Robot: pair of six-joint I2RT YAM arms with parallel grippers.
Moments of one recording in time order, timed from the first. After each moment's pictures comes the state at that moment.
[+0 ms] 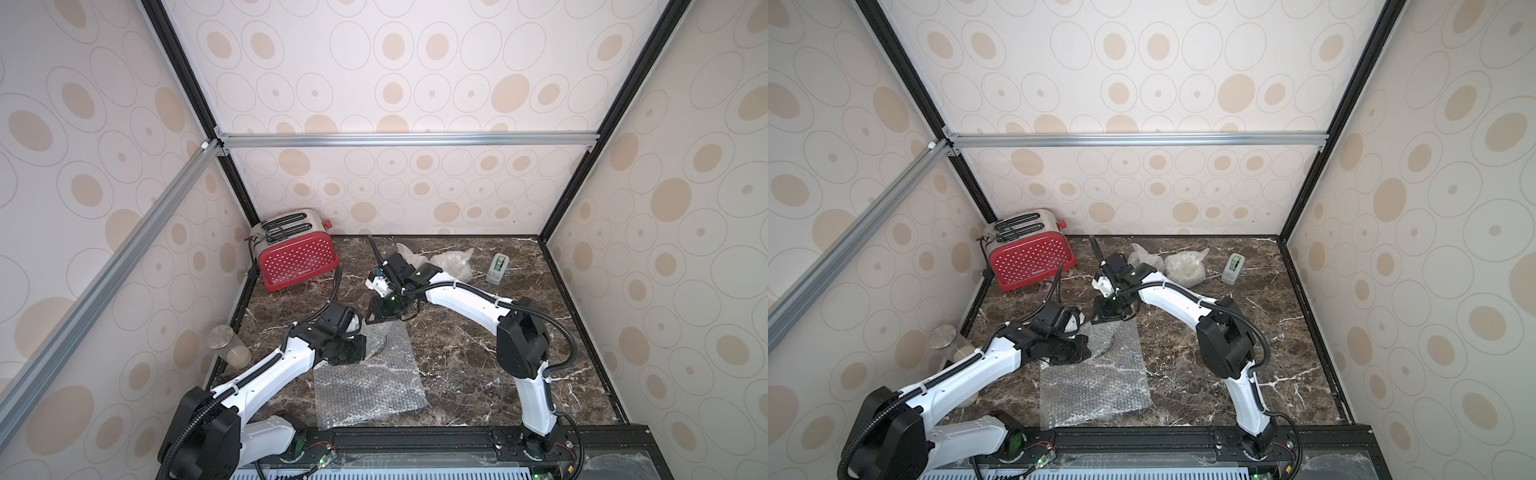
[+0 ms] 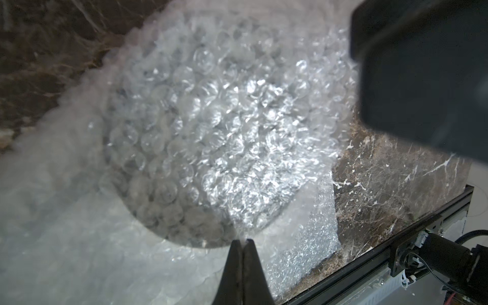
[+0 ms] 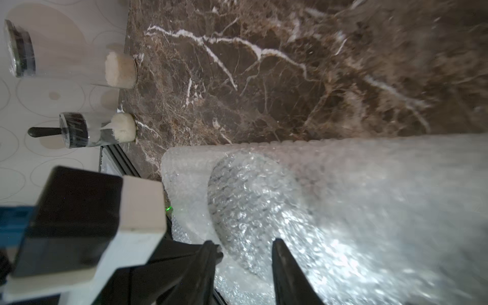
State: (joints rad) left arm -0.51 1.20 0.71 -0.64 0.26 -0.55; right arm 0.81 2.09 1.80 -0.80 -0.50 0.44
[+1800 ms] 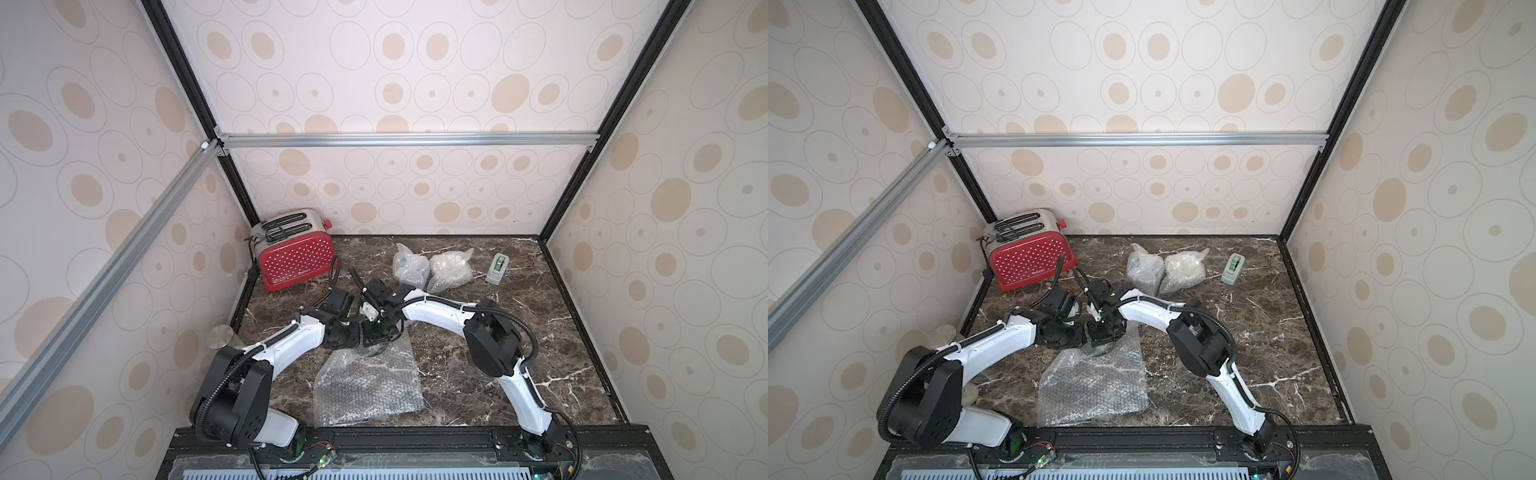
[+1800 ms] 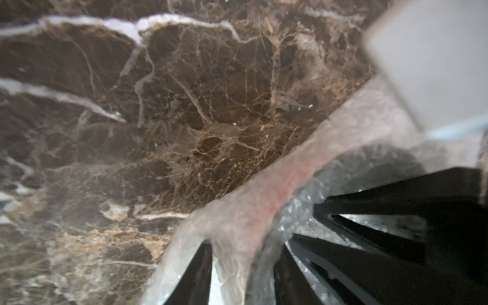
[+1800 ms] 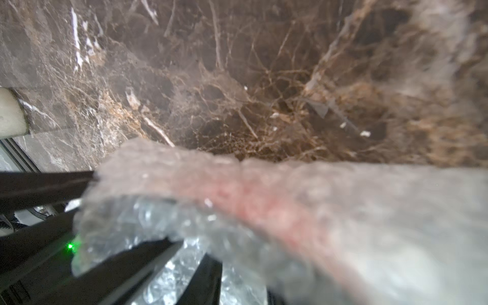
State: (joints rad) left arm -0.40 1.44 0.81 -0.59 0.07 -0.46; right arm 0.89 2.26 1.80 -0.80 -0.37 0.45
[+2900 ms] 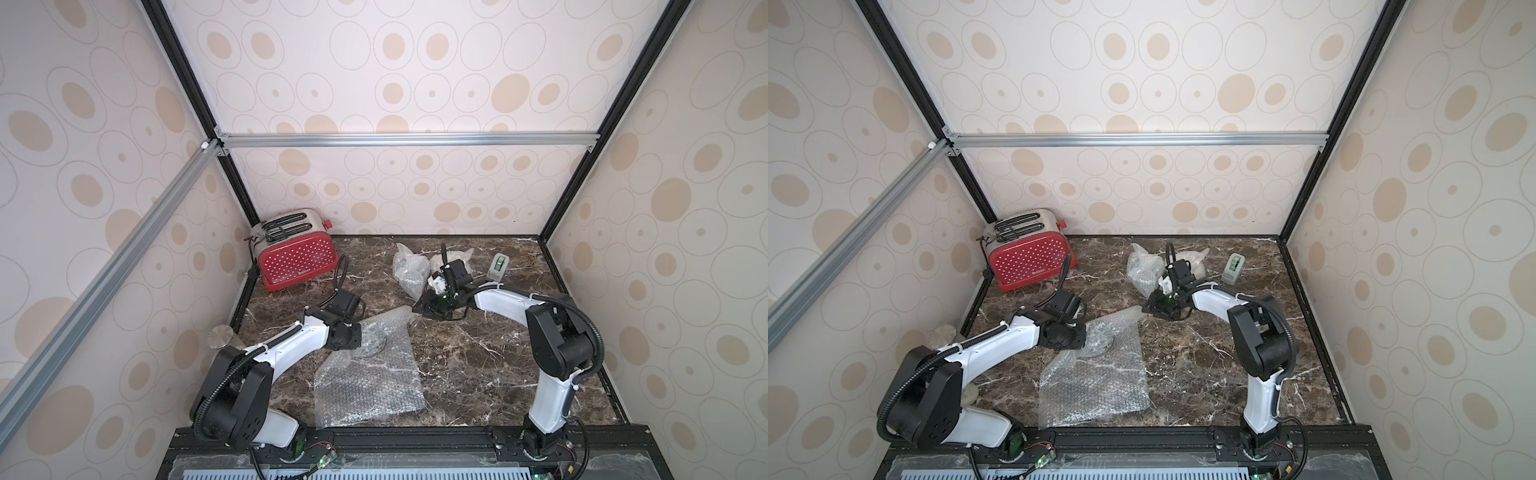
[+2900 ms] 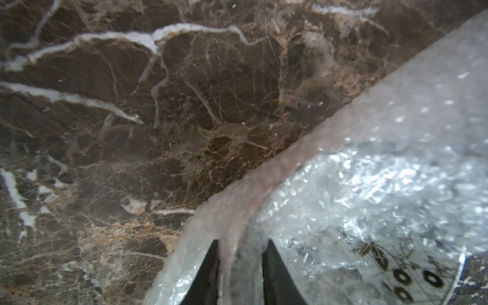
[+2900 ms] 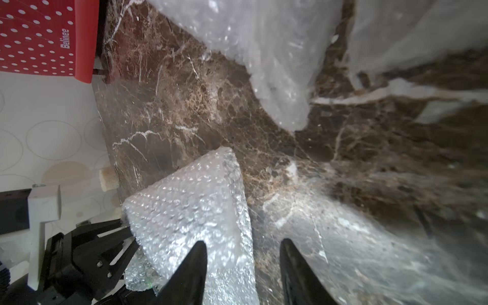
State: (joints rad) left arm -0.46 1.44 0.83 -0.63 -0.03 -0.45; right arm 0.45 1.90 1.22 -0.36 -0.55 0.67
